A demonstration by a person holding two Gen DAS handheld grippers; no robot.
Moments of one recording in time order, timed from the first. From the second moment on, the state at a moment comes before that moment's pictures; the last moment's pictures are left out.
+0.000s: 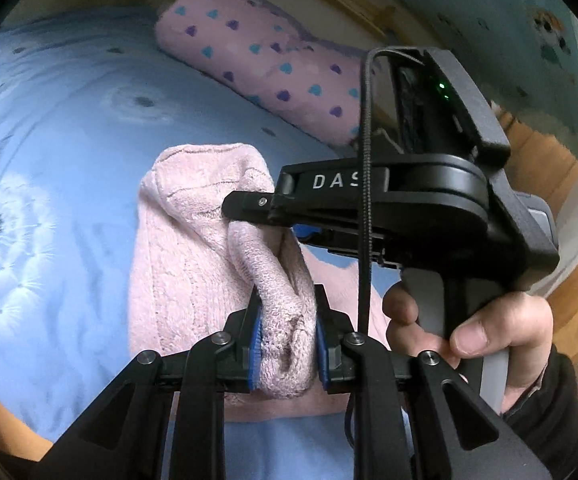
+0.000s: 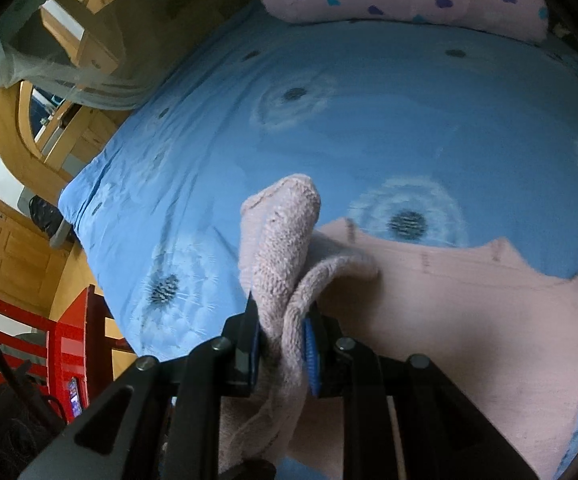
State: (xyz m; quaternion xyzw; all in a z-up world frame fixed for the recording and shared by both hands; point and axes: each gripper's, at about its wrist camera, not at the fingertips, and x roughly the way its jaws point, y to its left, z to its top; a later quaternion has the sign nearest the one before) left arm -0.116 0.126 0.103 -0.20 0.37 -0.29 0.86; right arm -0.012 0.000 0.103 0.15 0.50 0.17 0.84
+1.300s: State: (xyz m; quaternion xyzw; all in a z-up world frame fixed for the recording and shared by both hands) left arm -0.155 -0.084 0.097 -0.04 0.41 -0.38 0.83; right arm -0.086 -0.211 0.064 0.25 0.46 0.12 0.85
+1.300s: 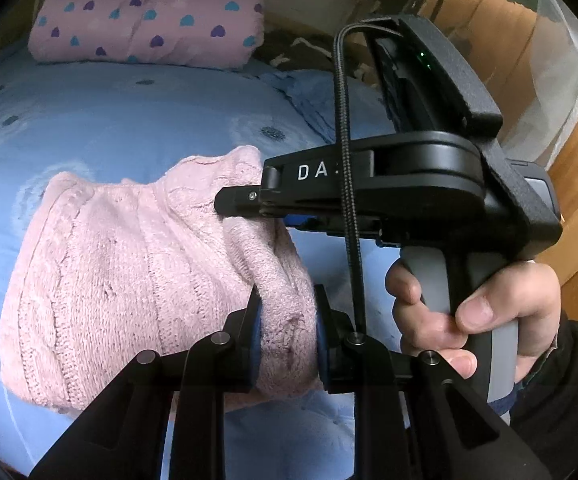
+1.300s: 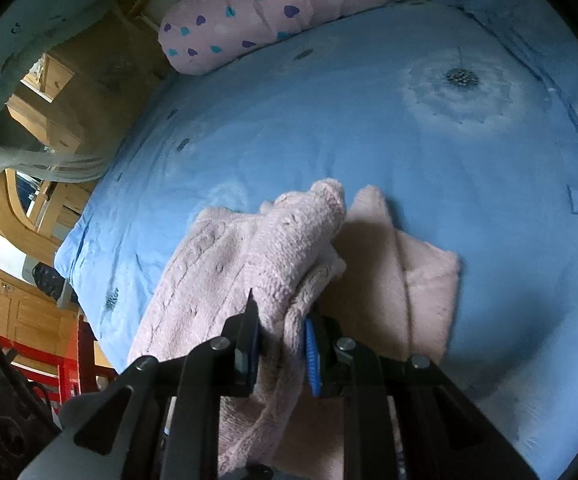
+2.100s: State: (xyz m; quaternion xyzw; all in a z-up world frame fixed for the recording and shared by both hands) left arm -0.169 -0.130 0.071 0.04 0.42 -0.40 0.81; right arm -0.124 -0.258 0.030 0.26 0.49 0.07 0.83
